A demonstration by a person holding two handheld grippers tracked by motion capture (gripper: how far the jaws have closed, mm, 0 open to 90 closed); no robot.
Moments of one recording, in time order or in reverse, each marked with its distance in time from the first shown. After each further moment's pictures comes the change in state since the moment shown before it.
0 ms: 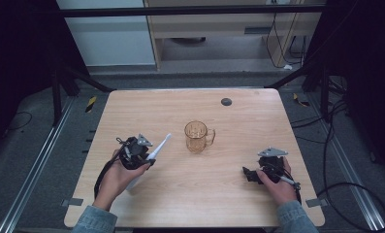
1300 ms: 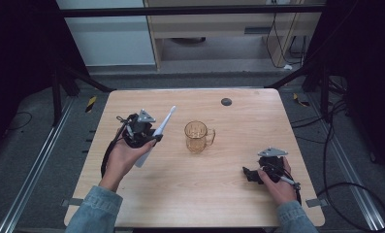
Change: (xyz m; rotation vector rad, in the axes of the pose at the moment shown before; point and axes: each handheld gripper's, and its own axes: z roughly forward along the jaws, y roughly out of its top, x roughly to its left) left arm 0.012 0.064 -0.024 -0.182 0.016 -0.003; right arm 0.001 0.000 -0.001 0.004 0.008 0.015
